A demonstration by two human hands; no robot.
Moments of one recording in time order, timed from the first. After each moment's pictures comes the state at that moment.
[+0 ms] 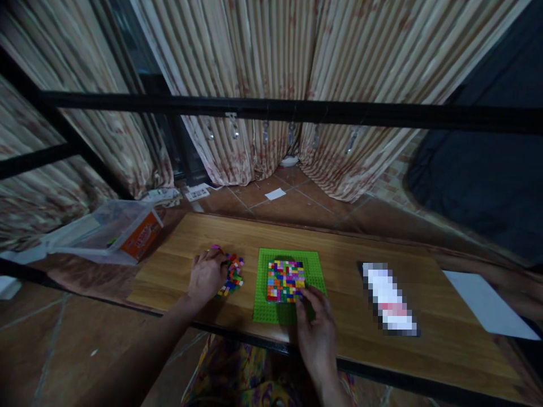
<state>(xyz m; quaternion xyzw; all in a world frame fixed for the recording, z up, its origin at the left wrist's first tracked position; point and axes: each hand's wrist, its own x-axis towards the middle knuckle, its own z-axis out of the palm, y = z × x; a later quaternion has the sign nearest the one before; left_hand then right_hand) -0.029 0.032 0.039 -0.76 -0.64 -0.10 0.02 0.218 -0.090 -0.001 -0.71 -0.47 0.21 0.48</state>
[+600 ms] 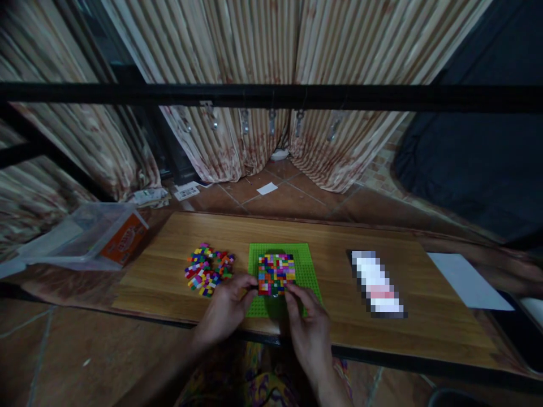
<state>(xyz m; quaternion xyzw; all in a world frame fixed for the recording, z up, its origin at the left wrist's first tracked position) 0.035 -0.029 0.048 -0.76 -0.44 -0.32 -0.34 0.213 -0.099 0.023 -0.68 -0.47 0.28 0.50</state>
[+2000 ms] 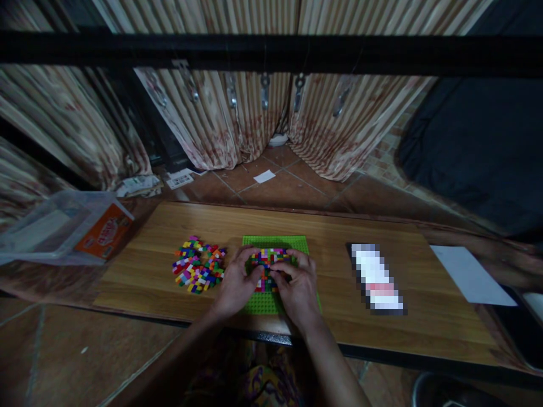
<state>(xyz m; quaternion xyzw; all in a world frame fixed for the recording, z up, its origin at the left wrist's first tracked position) 0.079 0.002 0.031 -0.70 -0.53 -0.34 -0.34 0.233 -0.037 0.019 -0.66 -0.61 0.14 0.42</state>
